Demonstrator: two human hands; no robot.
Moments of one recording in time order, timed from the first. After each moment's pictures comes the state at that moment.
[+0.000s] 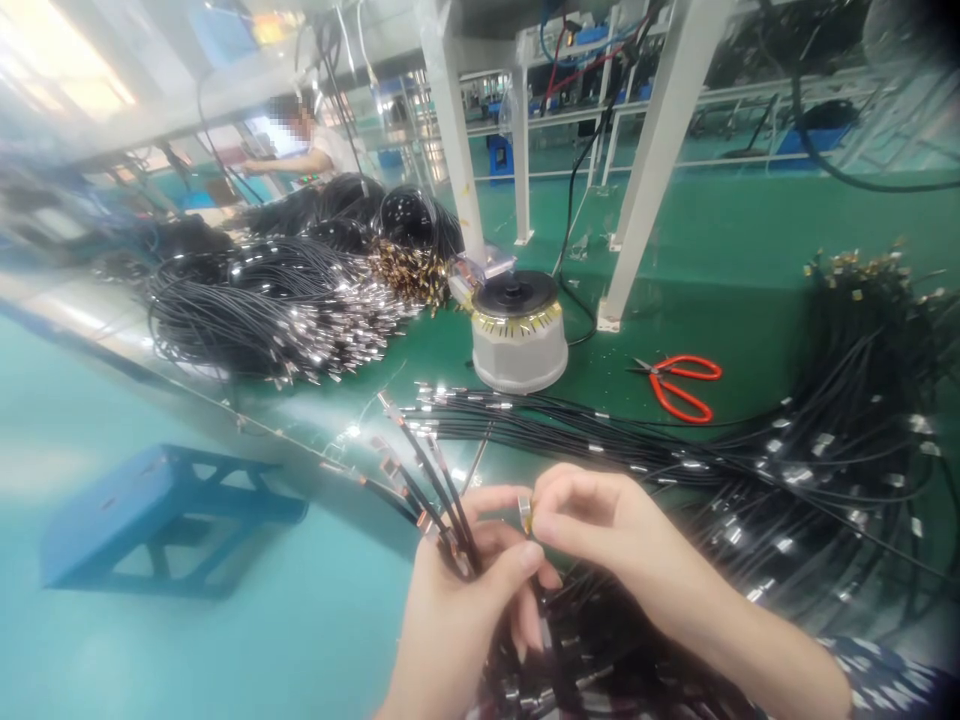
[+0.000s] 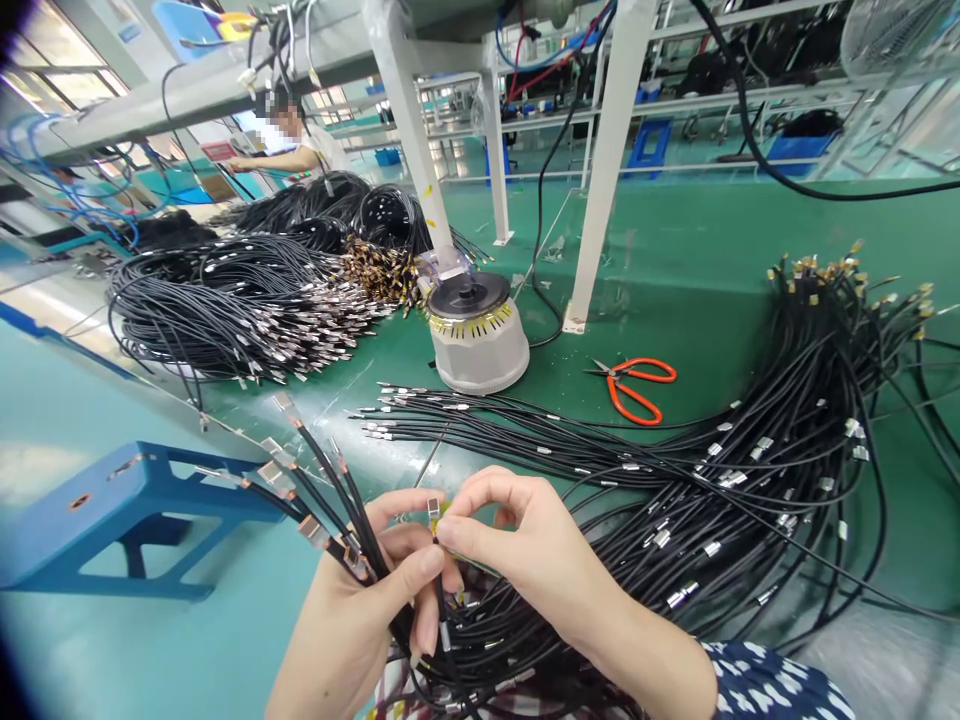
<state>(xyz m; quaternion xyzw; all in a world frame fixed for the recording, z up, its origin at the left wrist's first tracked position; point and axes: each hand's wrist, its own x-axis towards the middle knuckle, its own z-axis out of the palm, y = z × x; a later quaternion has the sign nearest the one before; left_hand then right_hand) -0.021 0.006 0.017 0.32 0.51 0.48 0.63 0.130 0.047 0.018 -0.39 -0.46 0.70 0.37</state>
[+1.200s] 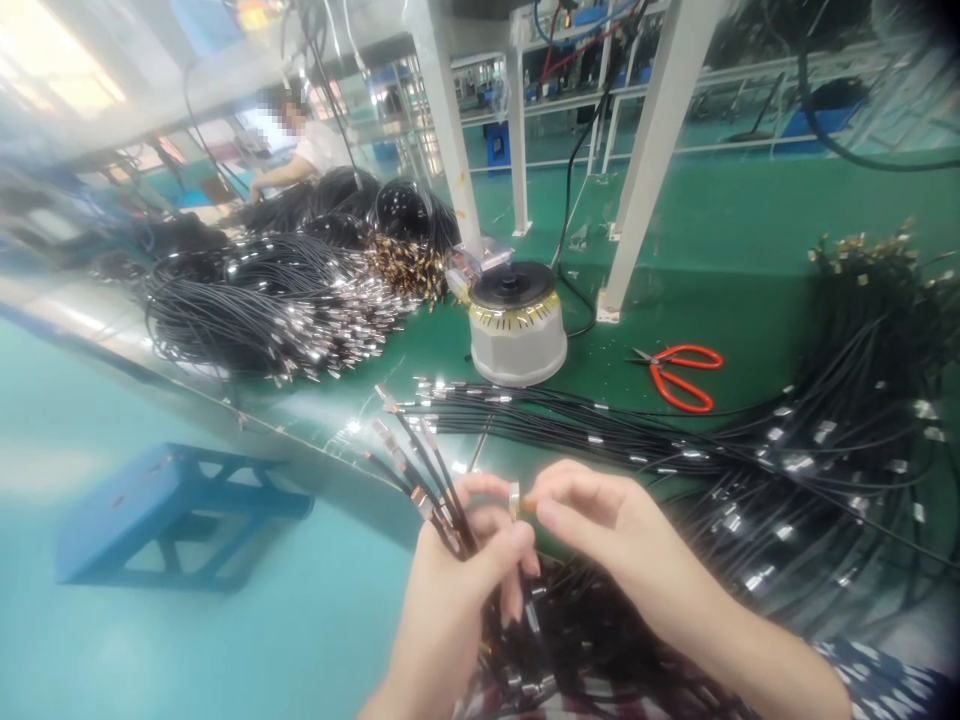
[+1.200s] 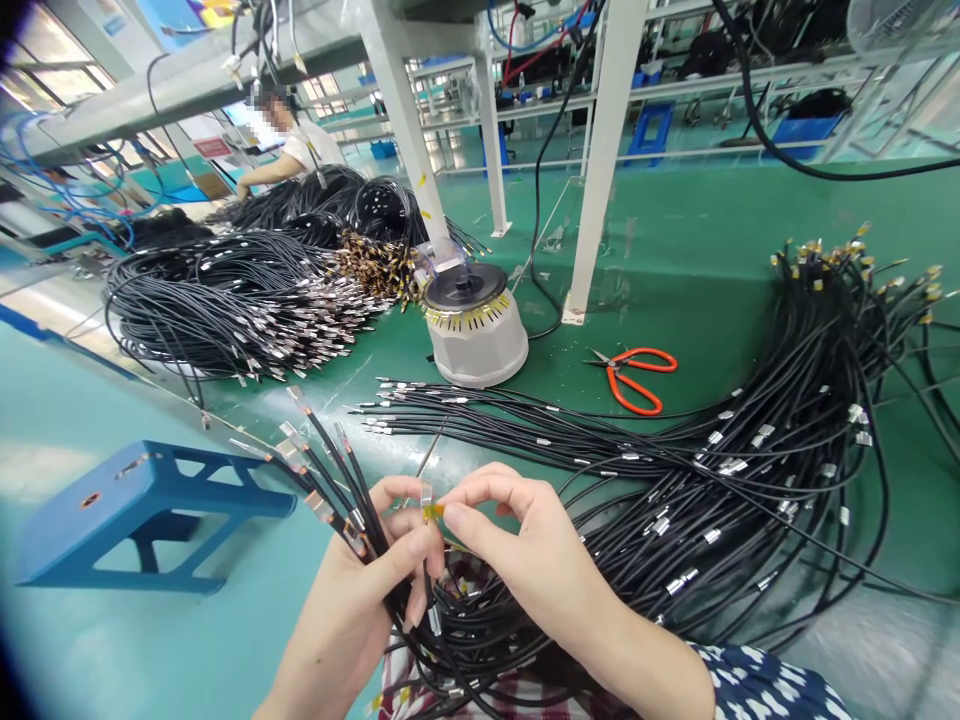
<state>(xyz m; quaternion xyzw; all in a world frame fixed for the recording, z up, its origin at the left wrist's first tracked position) -0.025 0.010 0.013 0.31 0.51 0.49 0.64 0.129 0.039 0.011 -0.41 -0.50 0.65 0.39</state>
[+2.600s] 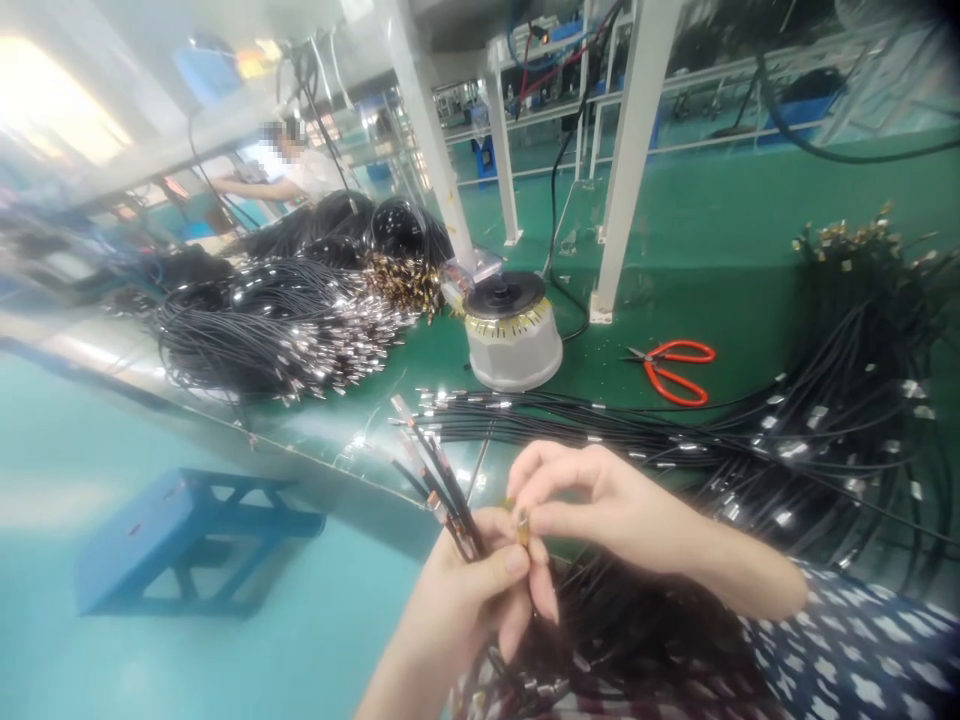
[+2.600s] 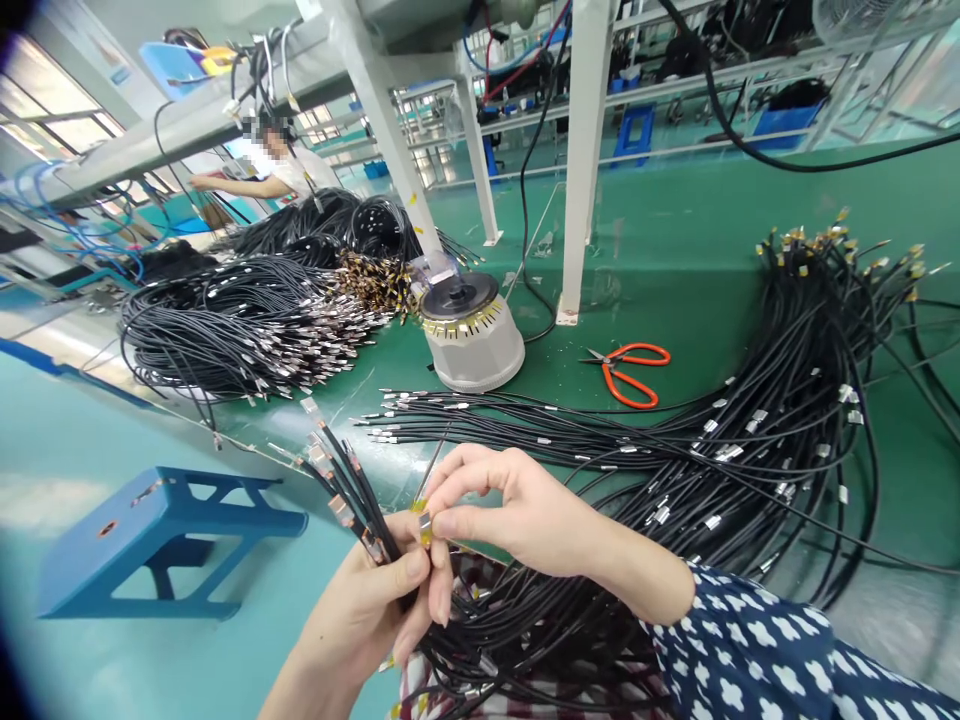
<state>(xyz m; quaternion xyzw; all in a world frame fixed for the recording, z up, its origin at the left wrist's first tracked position) -0.041 0.016 0.002 0.29 0.33 0.41 0.80 0.136 0.066 0.022 -0.27 -0.60 0.67 0.35</state>
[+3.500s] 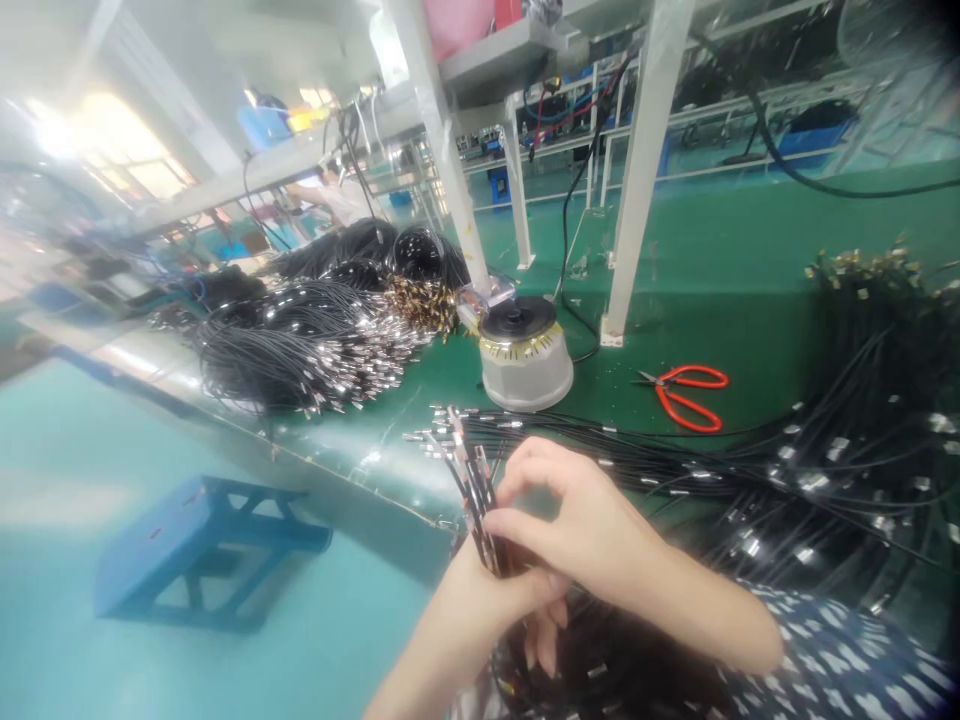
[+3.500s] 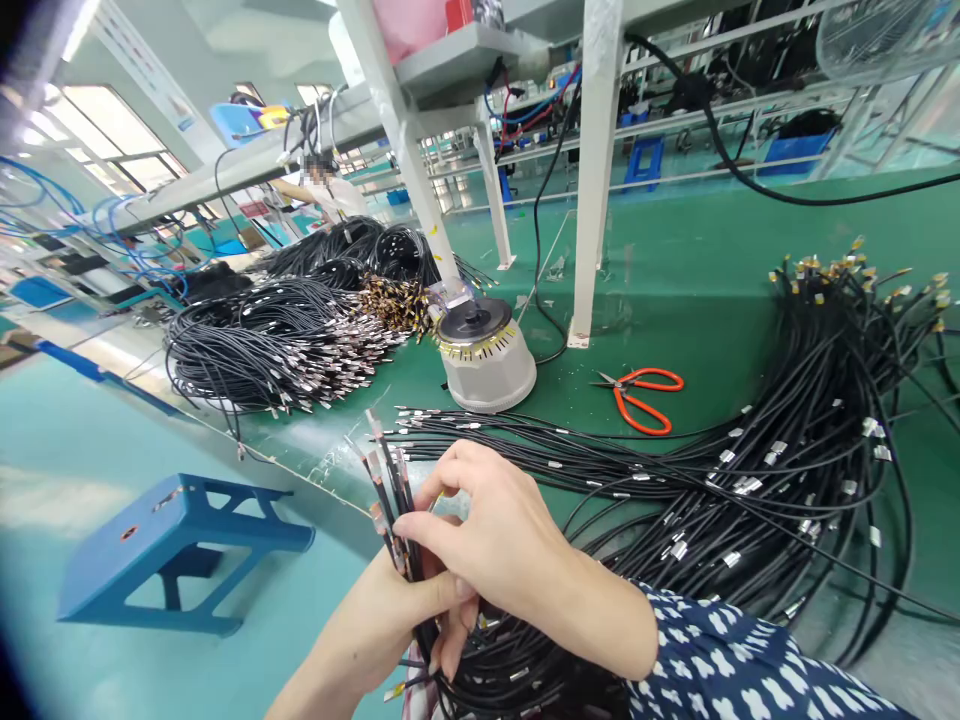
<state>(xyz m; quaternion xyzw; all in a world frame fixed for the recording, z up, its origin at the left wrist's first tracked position) -0.036 0.021 0.006 0.40 0.48 0.32 0.71 0.103 0.066 0.038 -0.44 -0.68 0.45 0.37</state>
